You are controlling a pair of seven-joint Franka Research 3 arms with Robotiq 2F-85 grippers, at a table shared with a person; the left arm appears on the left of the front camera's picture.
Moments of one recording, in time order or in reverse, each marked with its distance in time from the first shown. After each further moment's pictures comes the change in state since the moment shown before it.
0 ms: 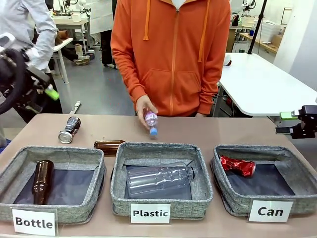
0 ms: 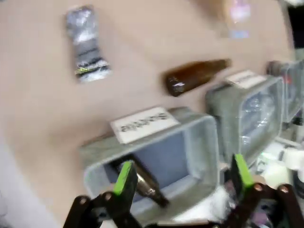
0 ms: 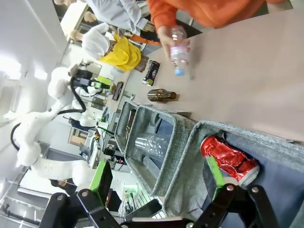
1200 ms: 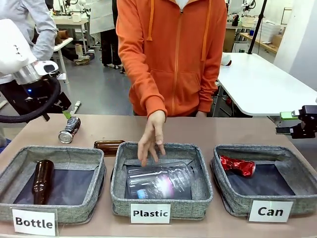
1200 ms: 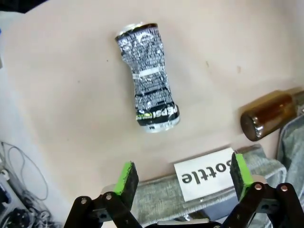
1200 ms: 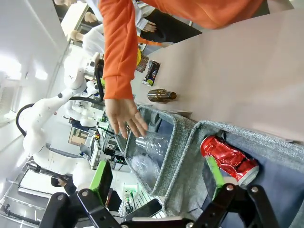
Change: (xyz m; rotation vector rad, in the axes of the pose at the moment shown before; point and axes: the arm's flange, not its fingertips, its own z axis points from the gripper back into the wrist) left arm 0.071 0.025 -0.080 0.284 0.050 -0.031; right arm 0.000 0.000 0.000 0.001 0.000 0.000
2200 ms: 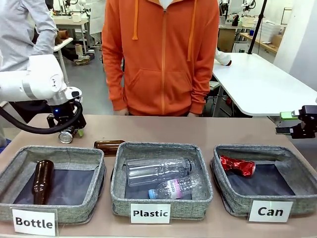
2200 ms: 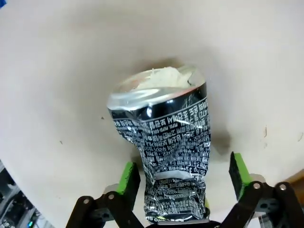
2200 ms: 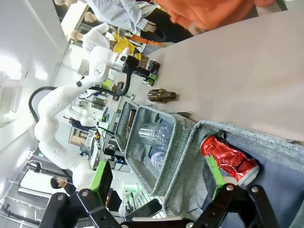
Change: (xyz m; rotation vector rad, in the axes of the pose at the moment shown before) left arm 0.057 0.006 -0.120 0.149 0.090 0.073; right arm 0.000 0.000 0.000 0.000 0.000 0.000
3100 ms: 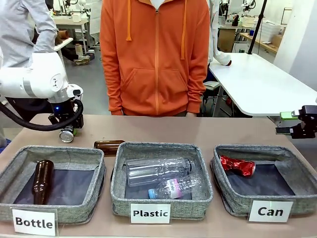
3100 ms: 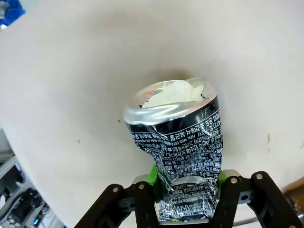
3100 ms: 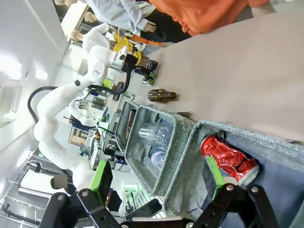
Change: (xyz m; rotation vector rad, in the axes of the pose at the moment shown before) left arm 0.003 -0.003 0.012 0.062 -0.038 0.004; right arm 0.000 0.000 0.000 0.000 0.000 0.000
